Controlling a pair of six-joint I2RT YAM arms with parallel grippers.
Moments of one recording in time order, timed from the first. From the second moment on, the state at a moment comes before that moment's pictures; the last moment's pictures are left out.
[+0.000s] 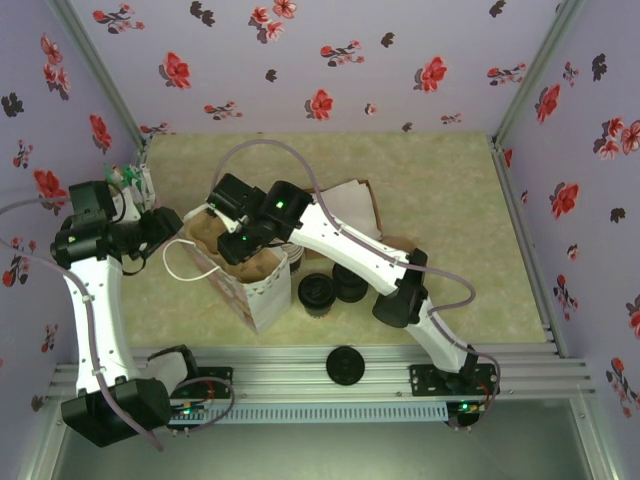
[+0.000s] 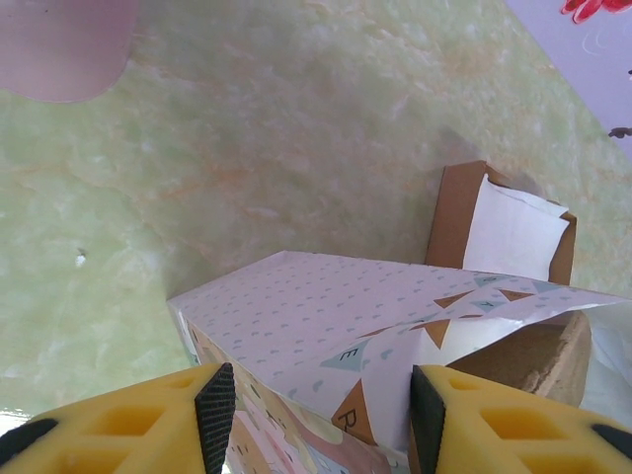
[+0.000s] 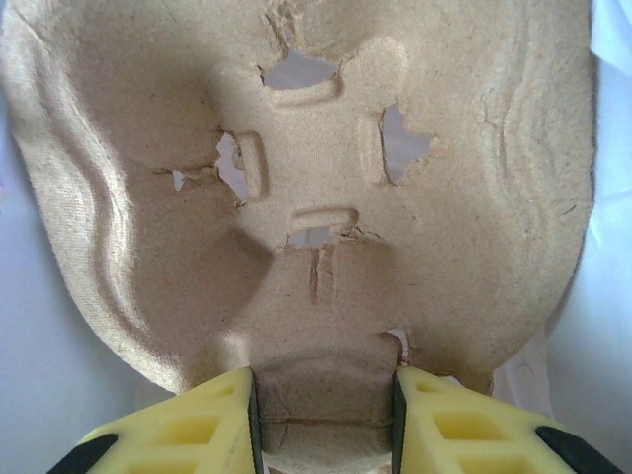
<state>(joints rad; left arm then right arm) 0.28 1.05 1.25 -1.15 0.42 -0.38 1.15 2.26 2.58 -1.34 -0.06 0.34</state>
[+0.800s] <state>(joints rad) 0.28 1.02 1.30 -1.16 0.44 -0.39 1.16 2.32 2.60 -1.35 -0.01 0.34</state>
